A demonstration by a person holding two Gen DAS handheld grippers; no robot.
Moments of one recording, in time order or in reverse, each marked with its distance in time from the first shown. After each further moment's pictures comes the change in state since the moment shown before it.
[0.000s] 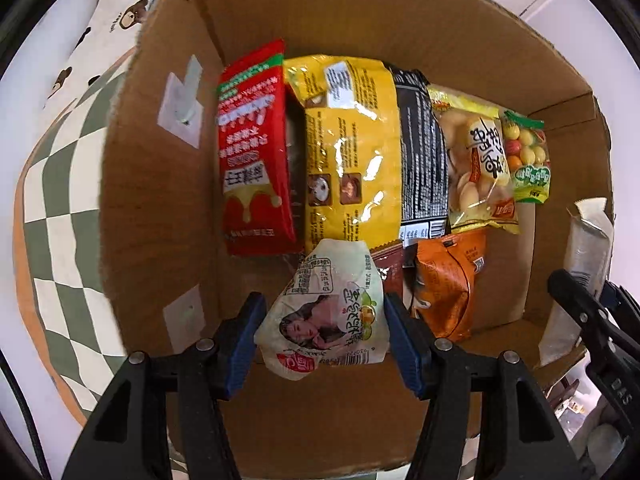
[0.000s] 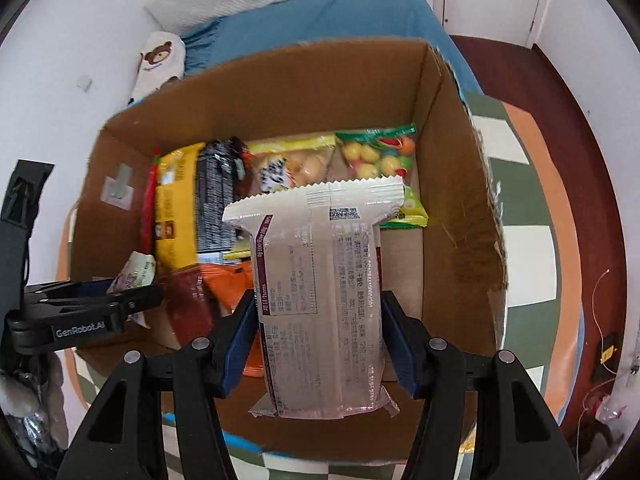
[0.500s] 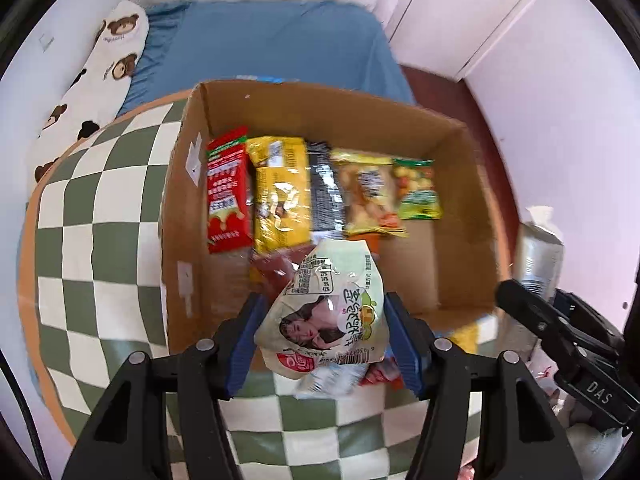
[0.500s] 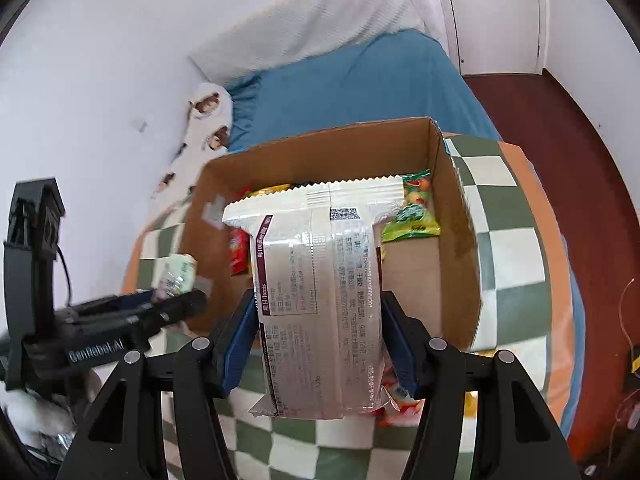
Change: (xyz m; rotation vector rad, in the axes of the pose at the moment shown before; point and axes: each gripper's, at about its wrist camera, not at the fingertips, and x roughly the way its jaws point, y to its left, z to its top) left arm -0.100 -0.017 -0.044 0.029 -0.238 -0.149; right arm -0.113 0.018 -0.039 0.003 -0.175 0.135
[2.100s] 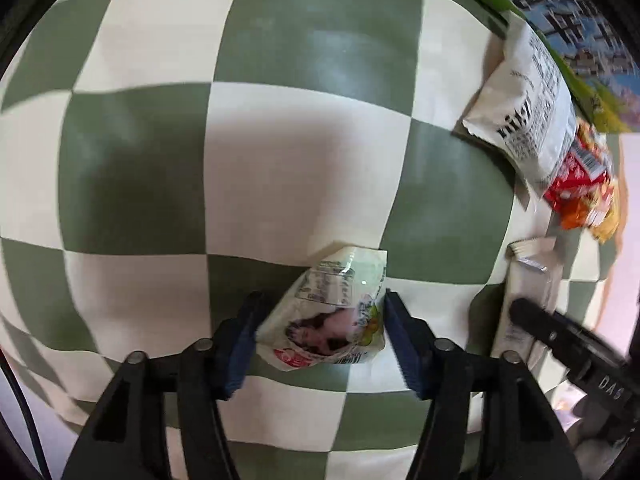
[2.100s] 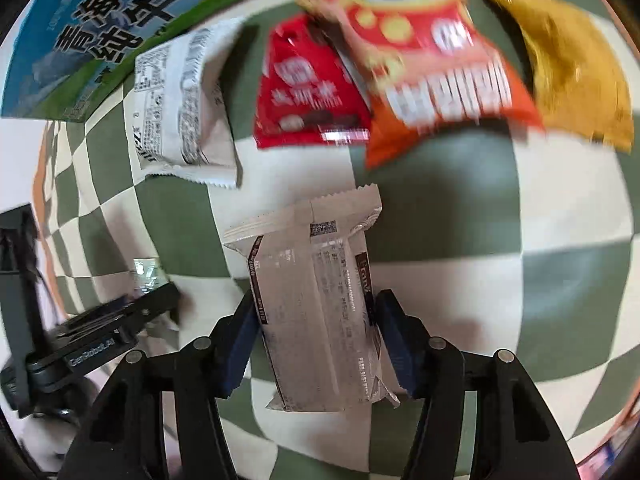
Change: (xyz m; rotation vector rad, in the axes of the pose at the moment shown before) left arm 0.163 0.090 -0.251 -0.209 0.295 0.034; right arm 0.151 -0.064 -0.278 0.205 0.443 -0.021
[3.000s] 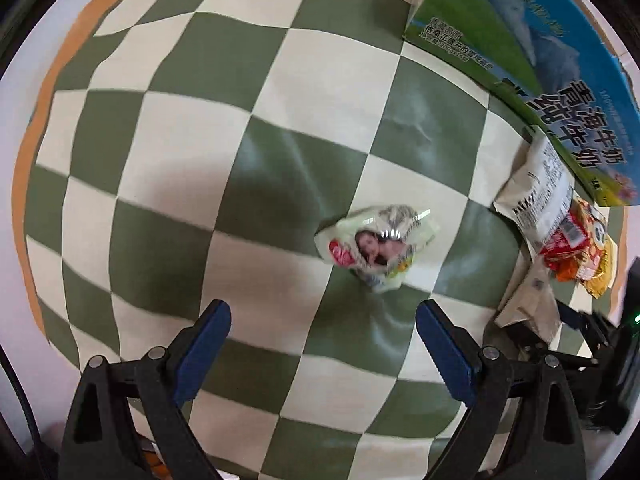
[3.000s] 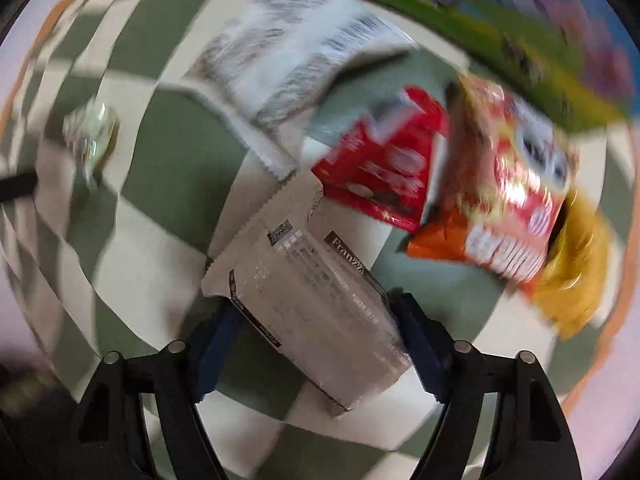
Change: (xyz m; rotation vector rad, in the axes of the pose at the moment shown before) left arm -0.074 0.034 -0.004 -0.148 -0.166 0.120; right arm -0.002 0.056 0.029 -0.442 -0.007 -0.280
